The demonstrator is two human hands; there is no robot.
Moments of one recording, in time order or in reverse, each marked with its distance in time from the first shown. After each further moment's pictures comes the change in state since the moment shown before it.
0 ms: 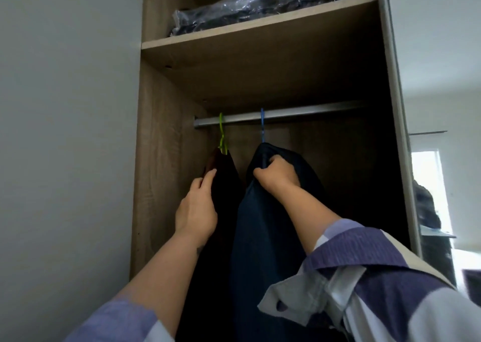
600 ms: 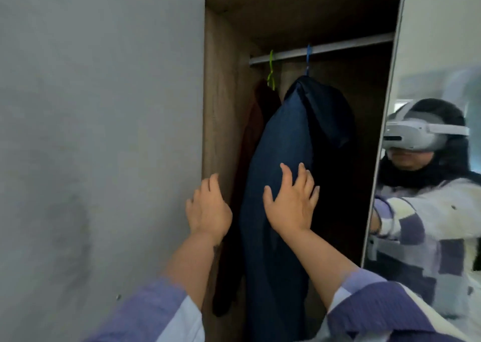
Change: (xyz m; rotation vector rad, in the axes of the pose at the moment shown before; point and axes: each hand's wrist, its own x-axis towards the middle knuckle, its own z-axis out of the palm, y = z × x) left_hand -0.234 0.049 -0.060 0.443 -0.058 -0.425; right_hand -0.240 0.101 0.015 -0.216 -0.007 -0.303
